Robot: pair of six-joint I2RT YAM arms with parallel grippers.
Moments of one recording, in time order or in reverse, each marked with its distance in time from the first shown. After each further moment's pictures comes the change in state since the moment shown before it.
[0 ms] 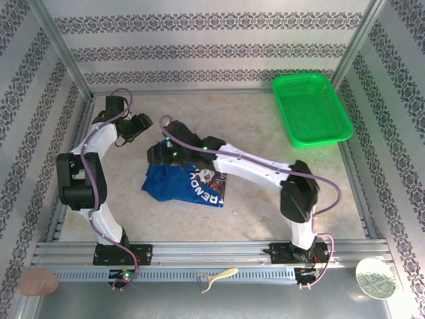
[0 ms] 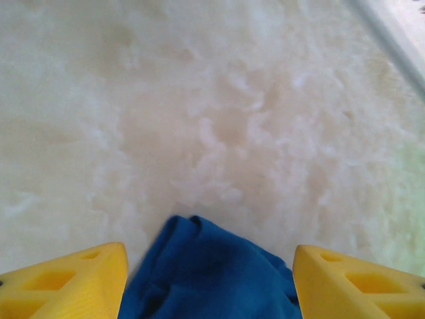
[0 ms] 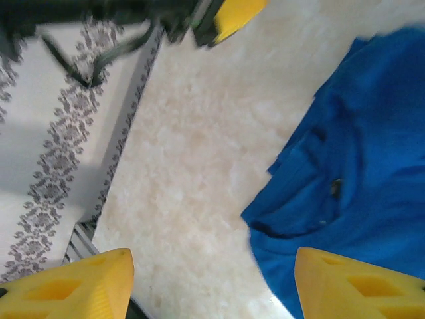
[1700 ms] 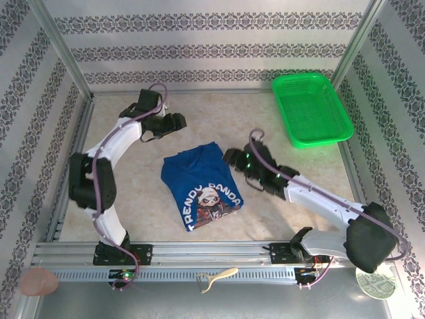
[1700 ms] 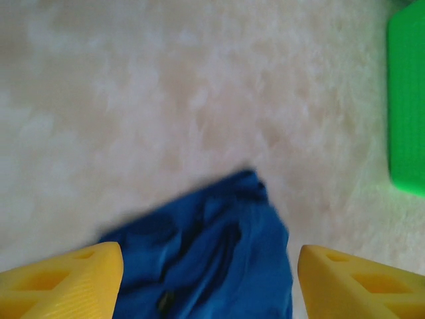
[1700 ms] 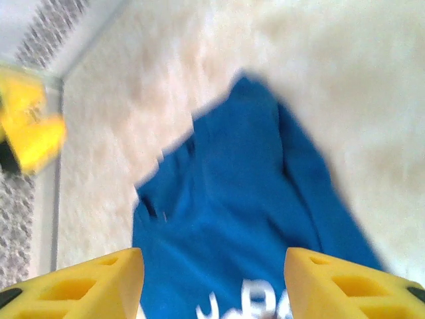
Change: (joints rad) left arm -0.283 -0.021 0.069 -0.103 0.040 0.037; right arm -0.354 -0.615 -0.863 0.298 0.116 0.181
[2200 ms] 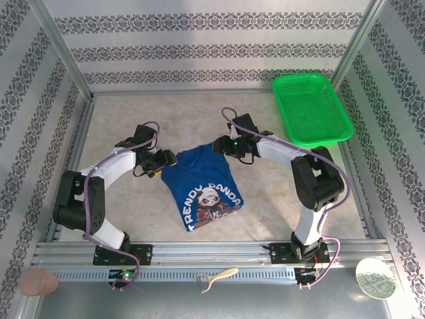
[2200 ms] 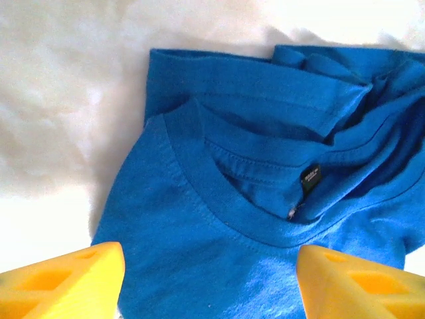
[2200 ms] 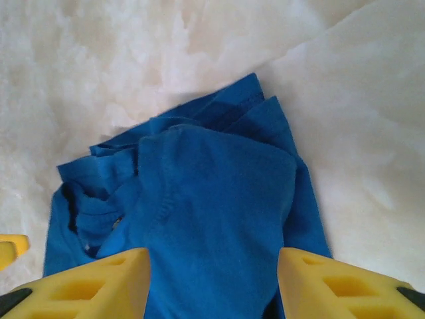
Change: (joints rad) left arm 0.003 -0.169 -0.434 0.045 -0.058 -0.163; right arm -0.145 0.611 0.412 -0.121 -0.371 -0.382
